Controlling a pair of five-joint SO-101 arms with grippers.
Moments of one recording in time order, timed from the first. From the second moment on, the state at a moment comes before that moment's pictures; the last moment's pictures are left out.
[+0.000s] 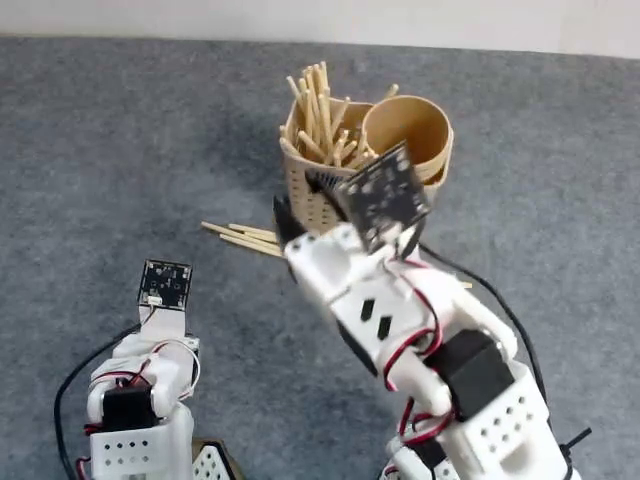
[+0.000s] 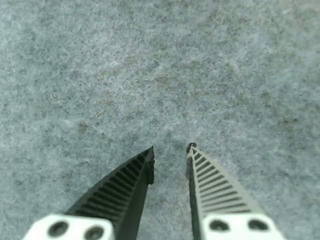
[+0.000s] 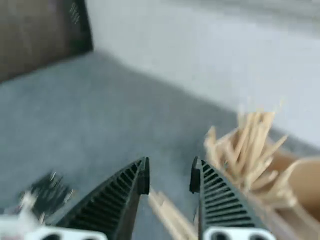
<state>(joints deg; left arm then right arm) -12.6 -104.0 96.0 77.1 -6.7 -41.8 -55.7 26.3 54.9 3.6</state>
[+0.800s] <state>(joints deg) -12.6 -104.0 96.0 77.1 -6.7 -45.3 -29.4 36.0 67.3 24.4</state>
